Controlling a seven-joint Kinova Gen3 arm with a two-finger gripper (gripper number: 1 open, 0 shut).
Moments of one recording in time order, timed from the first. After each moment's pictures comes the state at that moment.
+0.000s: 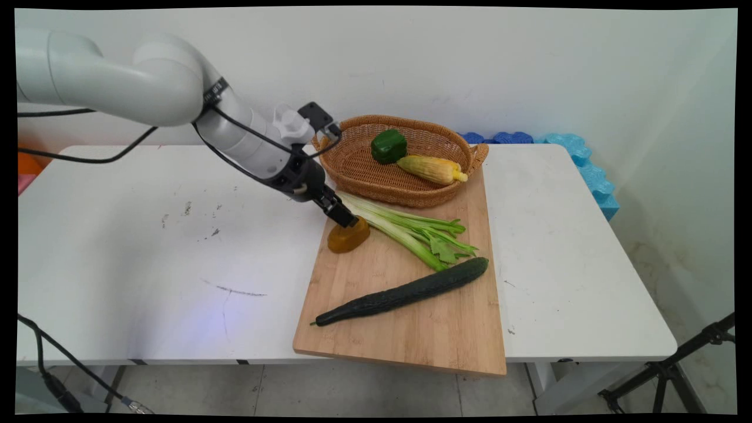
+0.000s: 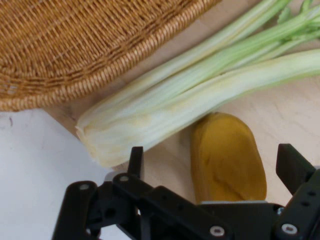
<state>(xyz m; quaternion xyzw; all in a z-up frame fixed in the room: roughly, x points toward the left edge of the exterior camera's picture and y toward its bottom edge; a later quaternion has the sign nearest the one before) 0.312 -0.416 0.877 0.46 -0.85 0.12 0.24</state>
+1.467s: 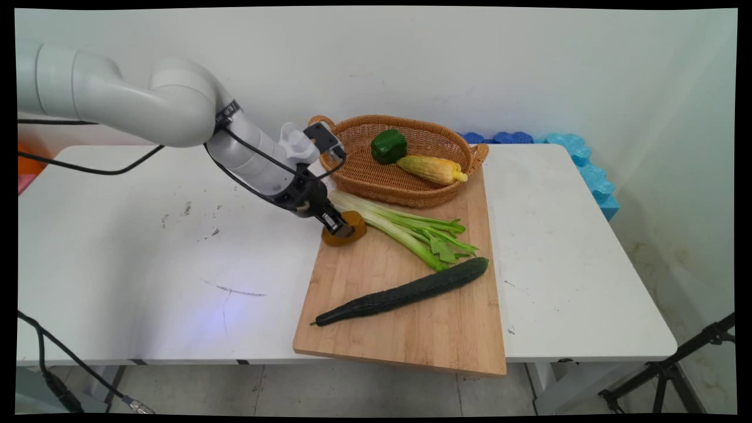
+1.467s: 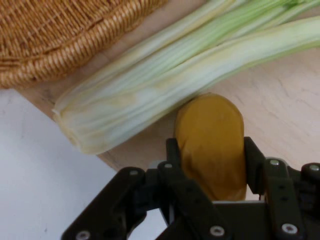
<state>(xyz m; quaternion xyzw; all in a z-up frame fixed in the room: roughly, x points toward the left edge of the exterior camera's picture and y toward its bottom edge) 0.305 -0.413 0.853 0.45 -0.86 0.11 0.23</state>
